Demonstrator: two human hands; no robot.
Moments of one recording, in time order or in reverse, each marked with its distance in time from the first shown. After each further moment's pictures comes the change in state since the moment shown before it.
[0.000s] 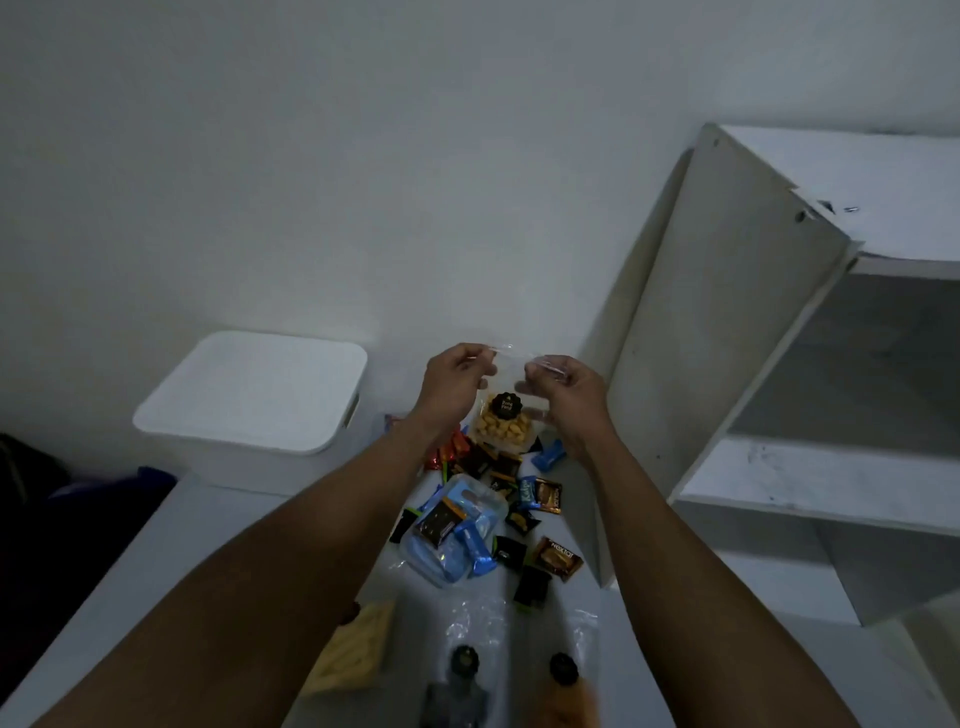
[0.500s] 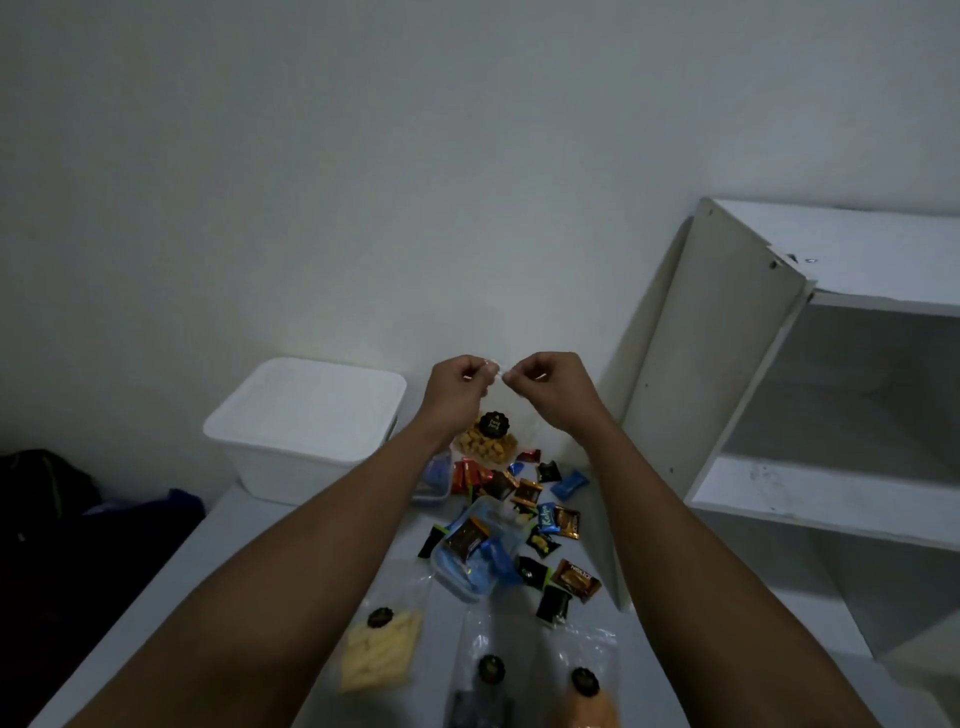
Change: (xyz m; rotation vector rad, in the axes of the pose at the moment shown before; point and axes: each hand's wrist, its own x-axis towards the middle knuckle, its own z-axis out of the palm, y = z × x) left_hand -0.053 0.042 -0.058 0.074 0.046 0.153; right_hand -0.052 -0.064 0.055 -0.615 -0.157 -0.370
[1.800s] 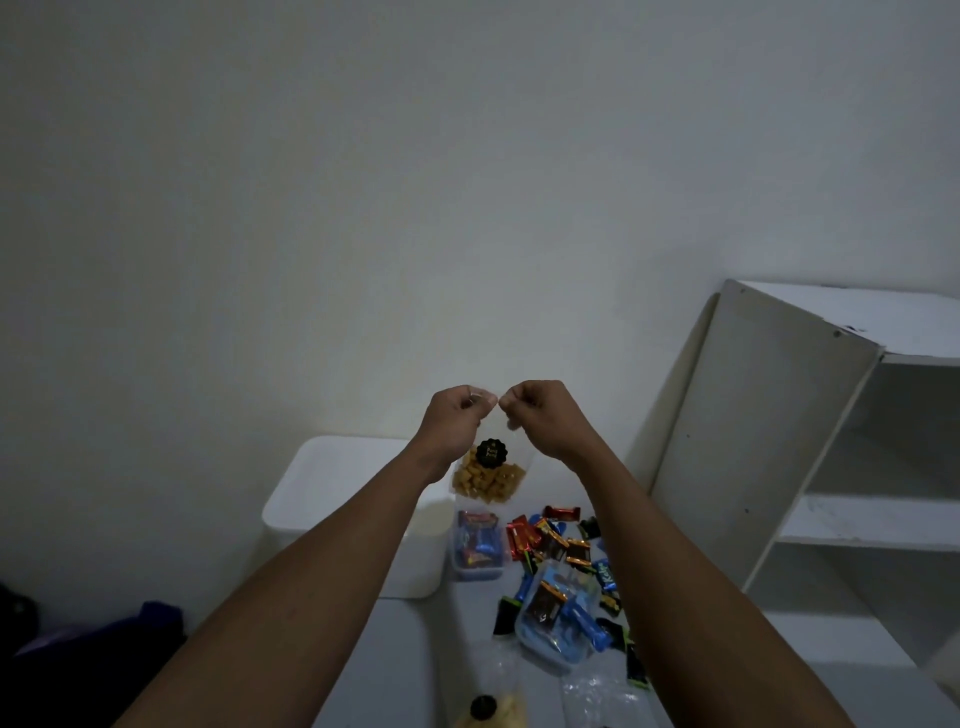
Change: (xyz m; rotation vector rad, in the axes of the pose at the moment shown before) left_hand 0.029 0.009 -0.179 -0.095 -0.200 0.059; right_hand 0.017 -0.129 0.136 -0.115 0.072 -0.013
